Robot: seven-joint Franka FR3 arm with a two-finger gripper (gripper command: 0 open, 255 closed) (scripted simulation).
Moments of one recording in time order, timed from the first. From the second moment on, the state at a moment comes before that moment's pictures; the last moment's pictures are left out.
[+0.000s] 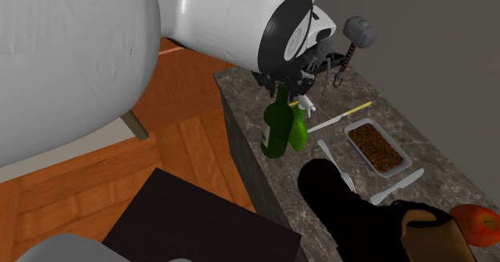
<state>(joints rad) -0.01 -0.33 -0.14 -2.45 -0.09 2.30 -0.15</state>
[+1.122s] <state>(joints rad) -0.01 -0.38 -0.13 -2.37 -0.09 2.17 -0.15</state>
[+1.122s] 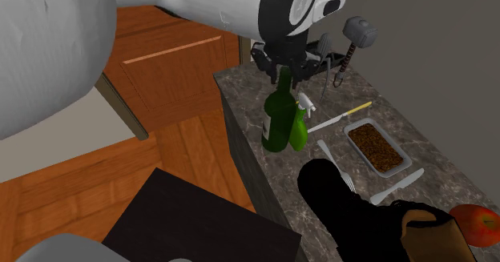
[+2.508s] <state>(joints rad) 0.00 -0.40 -0.12 -2.10 -0.08 1.89 -0.16</state>
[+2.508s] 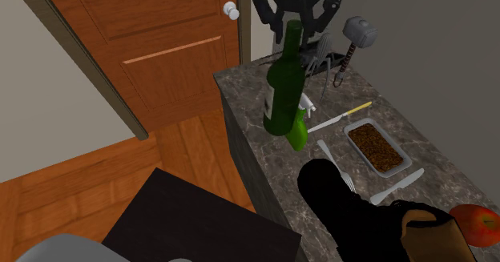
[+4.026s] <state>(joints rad) 0.00 -0.31 -0.12 -1.70 -0.07 1.57 -0.18</state>
